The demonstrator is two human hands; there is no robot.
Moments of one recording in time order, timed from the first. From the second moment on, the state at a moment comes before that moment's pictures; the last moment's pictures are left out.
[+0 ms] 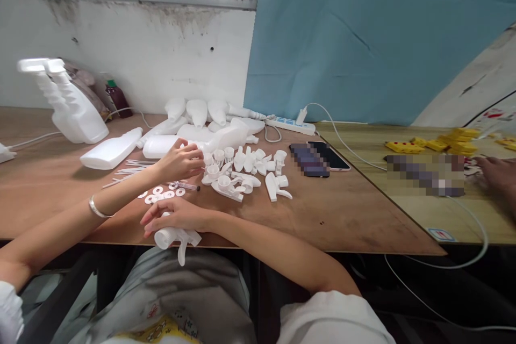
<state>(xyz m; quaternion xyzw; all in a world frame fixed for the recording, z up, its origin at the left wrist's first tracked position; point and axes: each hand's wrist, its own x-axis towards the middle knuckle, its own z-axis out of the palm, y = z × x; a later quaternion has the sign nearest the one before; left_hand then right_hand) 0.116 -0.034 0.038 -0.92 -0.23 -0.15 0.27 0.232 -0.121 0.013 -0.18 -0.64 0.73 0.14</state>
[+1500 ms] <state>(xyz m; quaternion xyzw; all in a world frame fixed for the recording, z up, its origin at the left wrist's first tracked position) 0.063 -0.142 0.031 -0.74 -0.44 -0.40 -0.30 0.206 -0.105 0.017 -0.26 -0.44 0.68 0.53</state>
